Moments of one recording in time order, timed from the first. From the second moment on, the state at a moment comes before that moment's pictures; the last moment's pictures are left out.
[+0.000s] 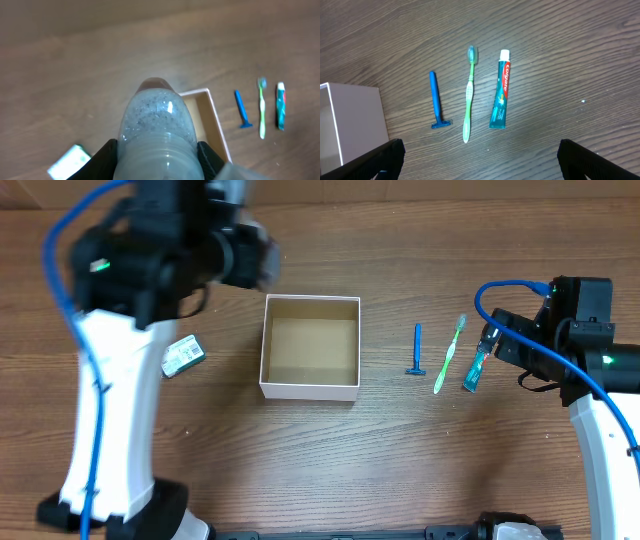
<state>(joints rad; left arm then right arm) -0.29 1.74 2.28 -1.40 0.08 -0.09 -0.08 1.25 1.26 -1.04 -0.01 0.30</state>
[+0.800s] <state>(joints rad) -0.37 2.30 2.27 -1.45 -0.15 -0.31 -0.08 1.25 1.26 -1.04 -0.02 0.30</state>
